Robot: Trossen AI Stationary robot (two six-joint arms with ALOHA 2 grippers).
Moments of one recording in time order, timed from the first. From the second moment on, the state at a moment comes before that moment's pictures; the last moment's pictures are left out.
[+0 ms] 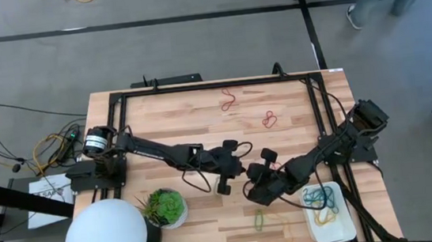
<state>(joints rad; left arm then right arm) -0.14 1.88 1.27 0.01 -0.06 0.24 0.50 1.69 0.99 -0.41 0.65 0.68</state>
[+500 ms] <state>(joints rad) -0.13 1.91 1.27 0.00 -0.04 0.19 0.50 1.69 0.99 -0.41 0.66 0.68</state>
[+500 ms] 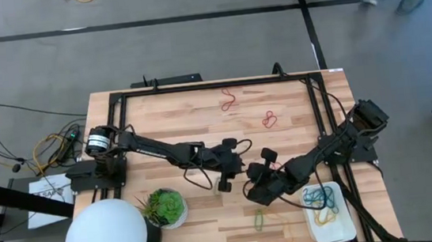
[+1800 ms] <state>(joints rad) -0.12 1.98 1.27 -0.06 -0.24 0.14 0.80 1.54 1.36 -1.25 -0.12 1.48</state>
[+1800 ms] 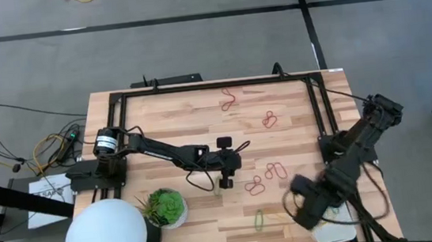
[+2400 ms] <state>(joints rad) -0.12 1.98 1.27 -0.06 -0.23 0.12 1.18 1.64 1.35 -1.37 -0.12 1.92</state>
